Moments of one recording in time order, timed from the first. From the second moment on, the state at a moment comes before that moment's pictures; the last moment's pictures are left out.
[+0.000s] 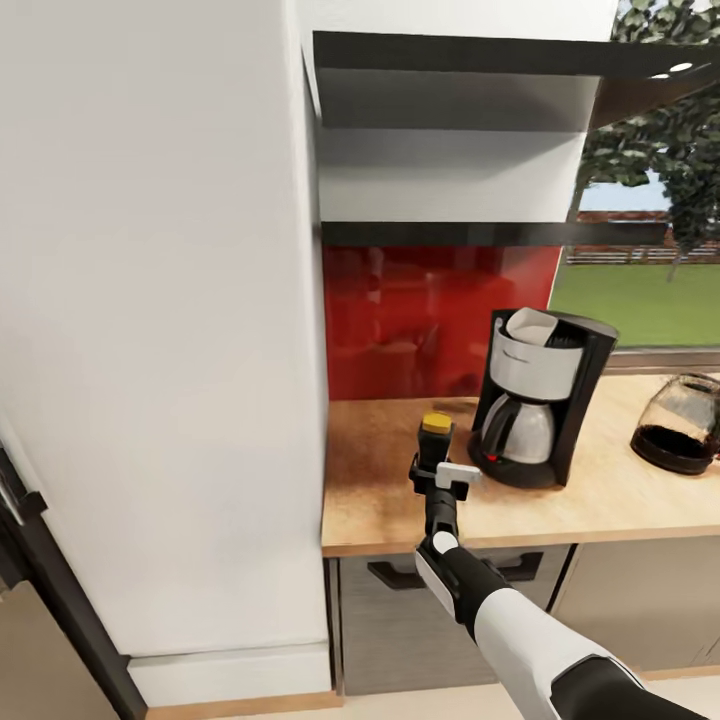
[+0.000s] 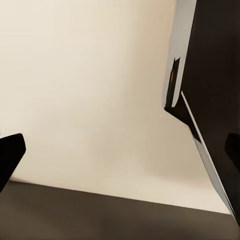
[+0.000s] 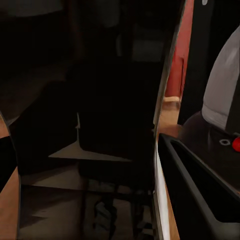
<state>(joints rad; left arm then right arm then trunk) 0.14 0.13 -0.01 0.01 0.09 -0.15 0.06 -0.78 0.15 0.34 -0.38 -0.12 -0.51 -0.51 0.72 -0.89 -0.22</state>
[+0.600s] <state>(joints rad) 0.14 0.13 -0.01 0.01 0.09 -0.15 0.06 -0.78 0.15 0.34 -0.38 -0.12 -0.51 -0.52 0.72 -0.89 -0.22</state>
